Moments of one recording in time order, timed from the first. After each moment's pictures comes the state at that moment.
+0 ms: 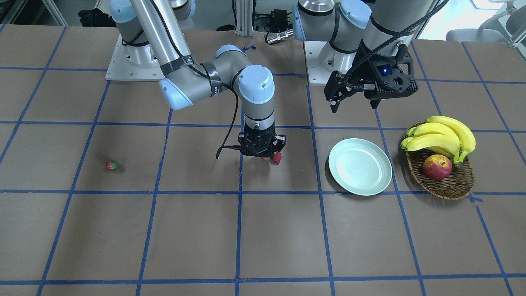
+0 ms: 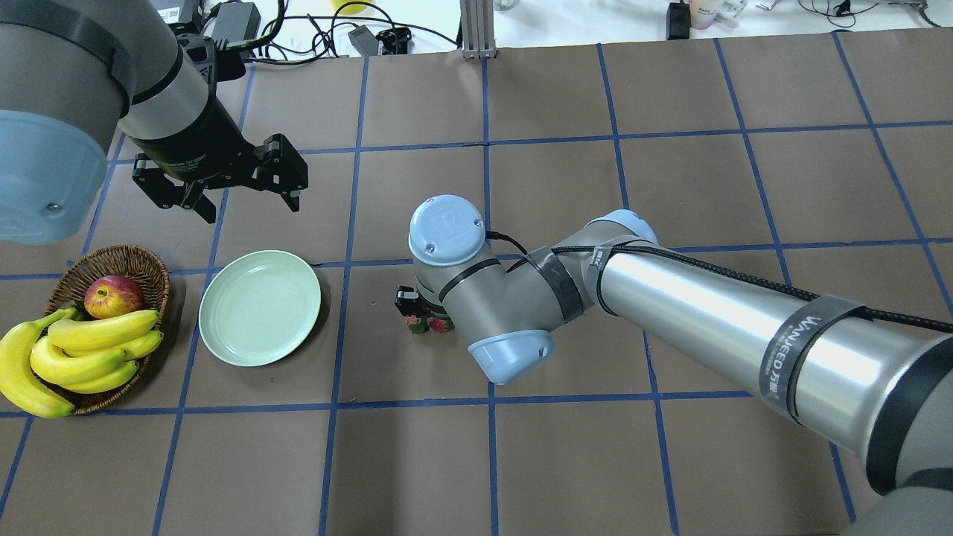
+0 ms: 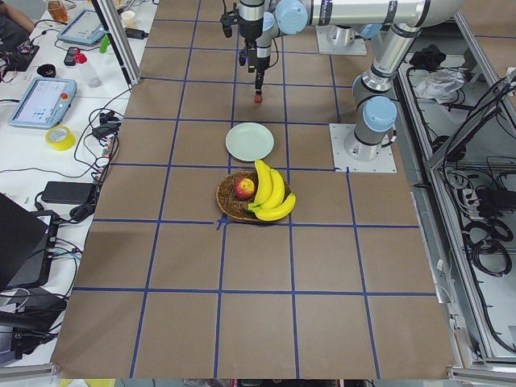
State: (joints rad) left arm -1.57 -1.51 -1.68 -1.48 1.60 -0.13; right arm 2.10 -1.14 1.86 -2.39 -1.50 0.65
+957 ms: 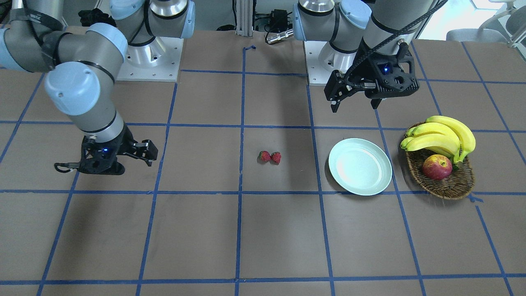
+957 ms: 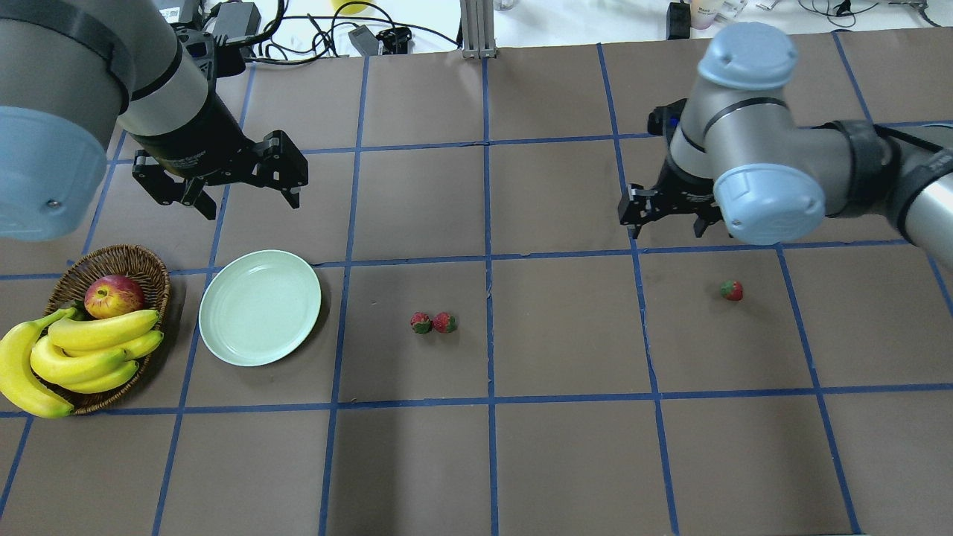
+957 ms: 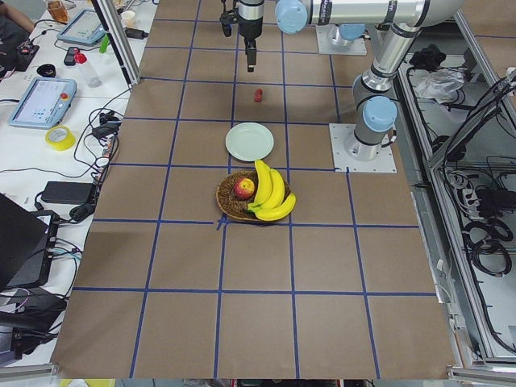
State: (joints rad) left arm -1.57 -1.51 -1.68 -1.48 1.59 -0.13; right arm 1.45 -1.38 1.89 -2.04 -1.58 -0.08
